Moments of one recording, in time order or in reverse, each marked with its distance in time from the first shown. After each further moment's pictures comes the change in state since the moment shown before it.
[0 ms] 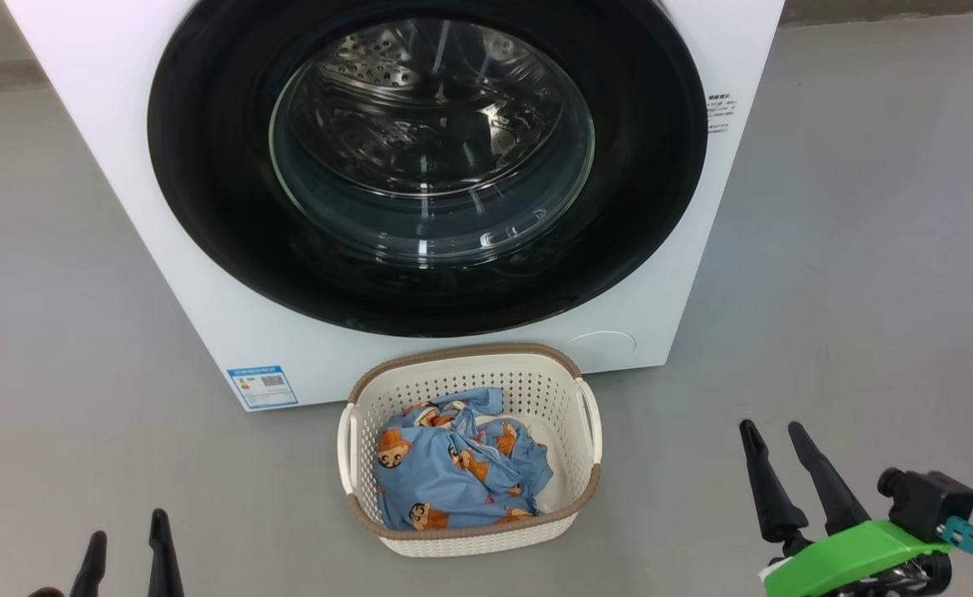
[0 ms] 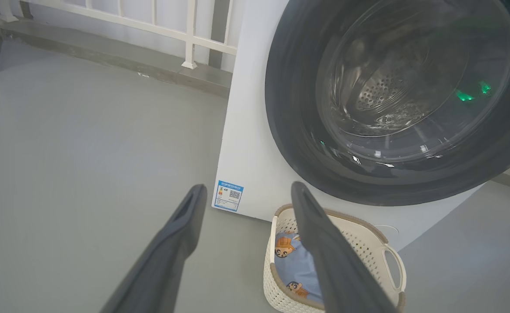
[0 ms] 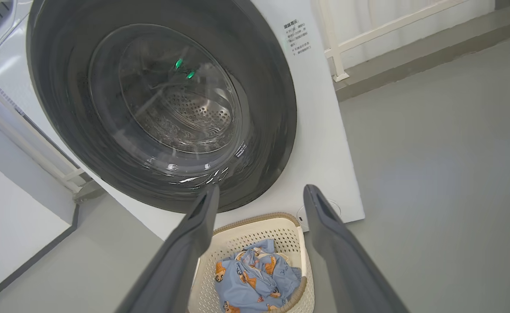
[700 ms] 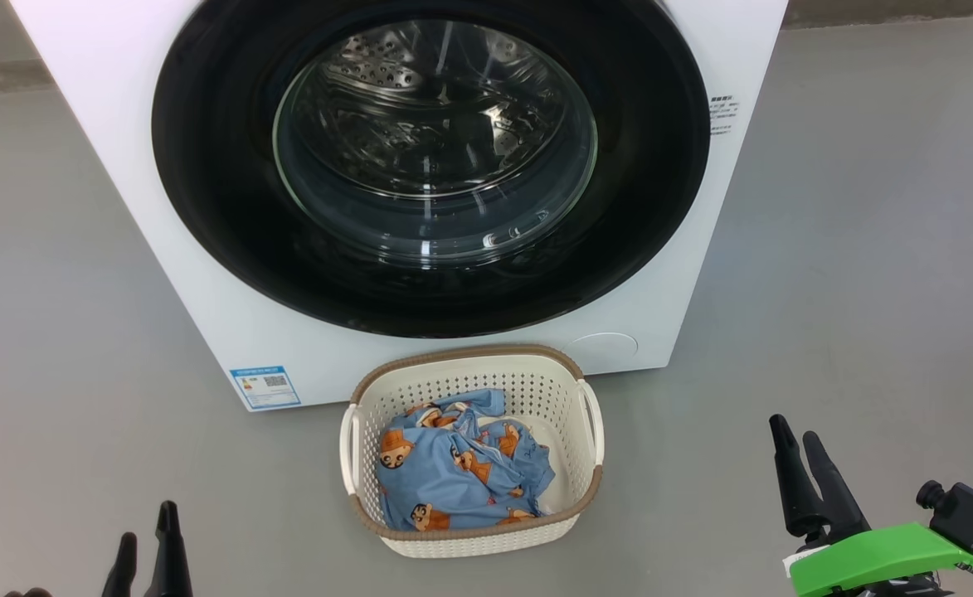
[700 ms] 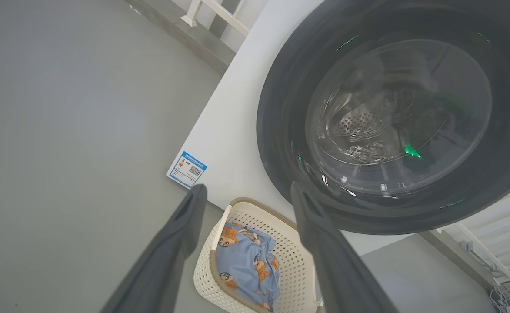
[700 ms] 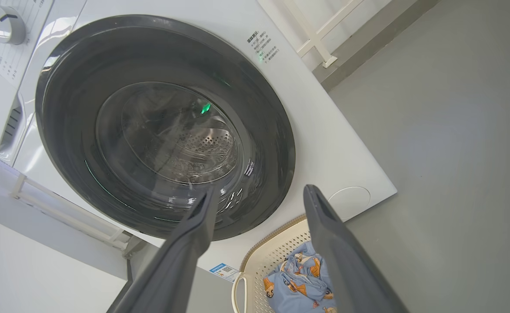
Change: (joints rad) left arm -0.041 -0.004 -0.032 0.044 -0.377 -0.012 0.060; right arm 0.015 0.038 -0.053 -0.026 0.300 0.000 0.061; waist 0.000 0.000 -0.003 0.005
